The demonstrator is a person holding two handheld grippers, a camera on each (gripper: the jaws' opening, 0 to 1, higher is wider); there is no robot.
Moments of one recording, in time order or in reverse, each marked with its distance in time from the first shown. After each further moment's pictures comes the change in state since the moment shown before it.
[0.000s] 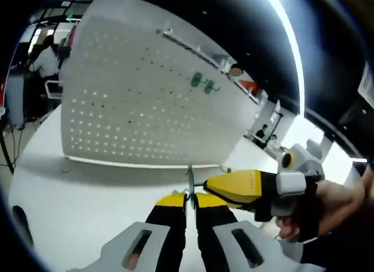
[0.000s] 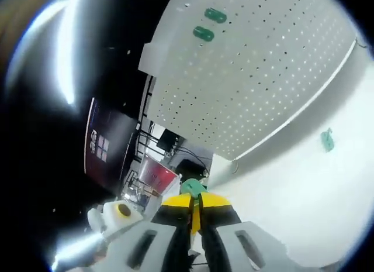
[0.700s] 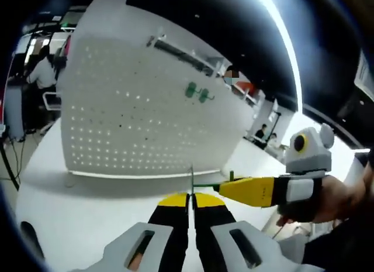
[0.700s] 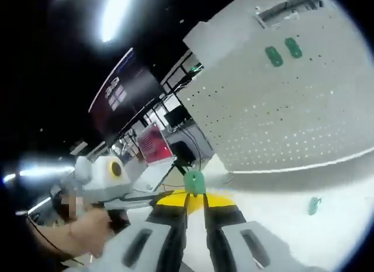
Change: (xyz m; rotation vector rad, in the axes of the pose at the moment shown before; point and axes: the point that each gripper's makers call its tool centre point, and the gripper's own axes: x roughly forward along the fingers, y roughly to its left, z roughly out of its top) left arm -0.007 -0.005 0.024 0.079 -0.042 0.008; right arm -0.013 0.029 0.012 -0.590 0.102 0.039
